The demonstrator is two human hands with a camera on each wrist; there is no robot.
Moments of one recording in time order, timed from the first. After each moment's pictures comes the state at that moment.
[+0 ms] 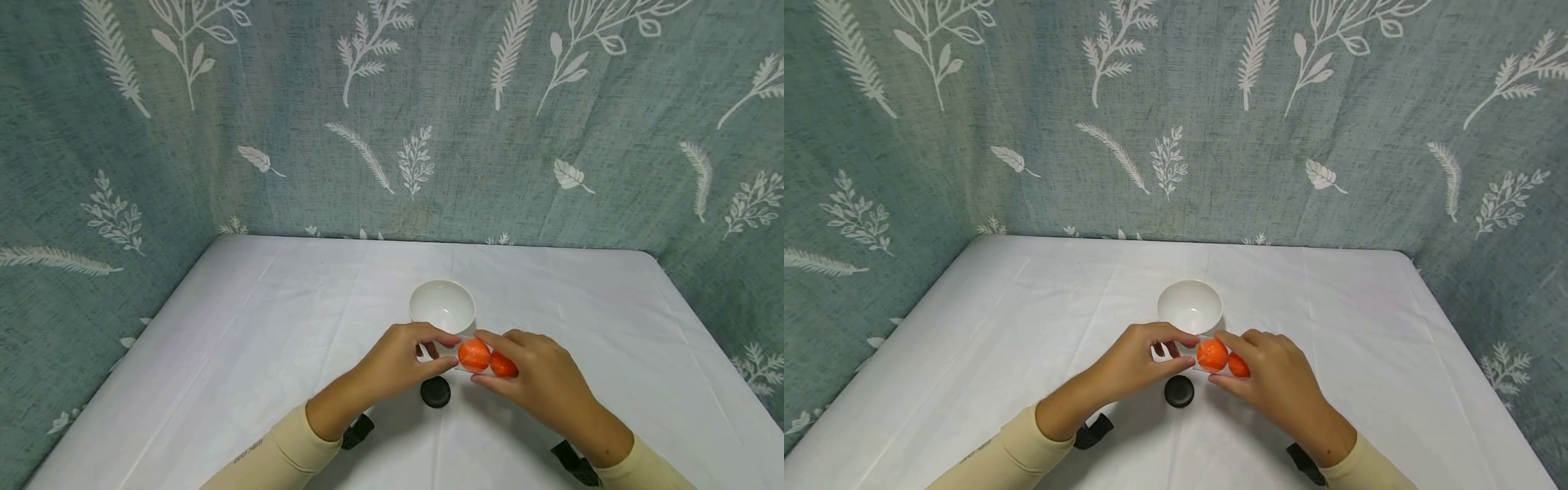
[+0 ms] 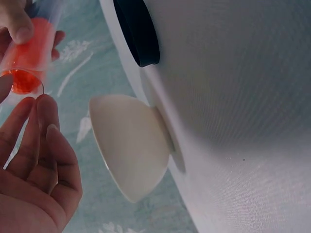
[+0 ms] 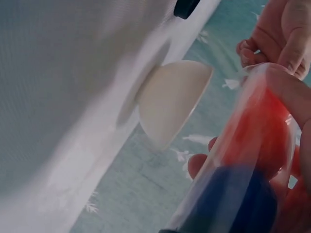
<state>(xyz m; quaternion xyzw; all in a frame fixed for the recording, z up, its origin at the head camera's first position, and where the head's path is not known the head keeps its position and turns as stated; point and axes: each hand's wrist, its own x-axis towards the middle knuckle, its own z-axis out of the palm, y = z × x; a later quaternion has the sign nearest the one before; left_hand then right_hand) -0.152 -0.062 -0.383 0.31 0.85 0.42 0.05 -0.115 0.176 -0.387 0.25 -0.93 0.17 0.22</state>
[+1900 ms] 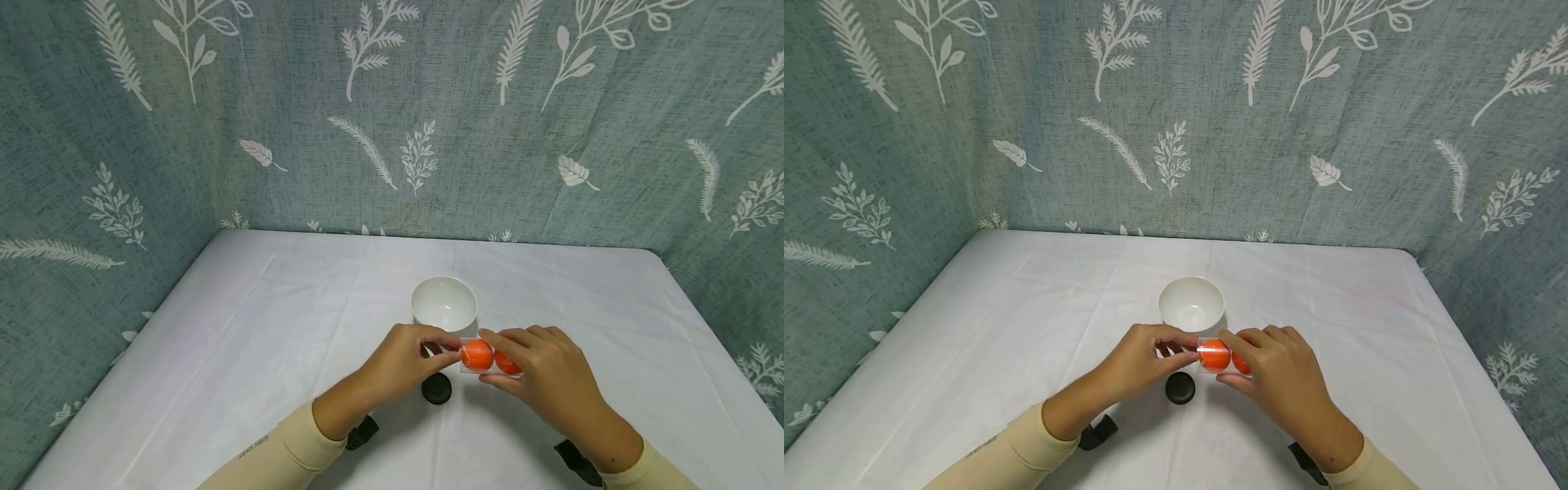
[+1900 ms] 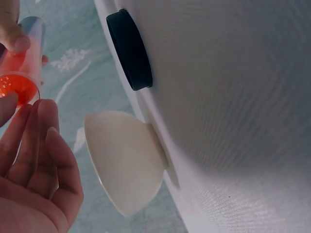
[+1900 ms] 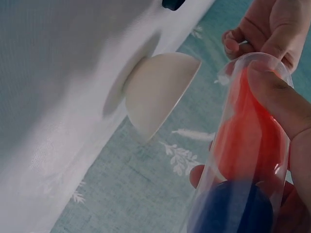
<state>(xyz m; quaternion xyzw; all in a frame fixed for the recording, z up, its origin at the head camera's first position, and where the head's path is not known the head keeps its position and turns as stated) -0.149 -0.057 -0.388 0.27 0.84 0.47 0.07 -0.112 0.179 -0.375 0.31 -0.89 0.08 0.32</state>
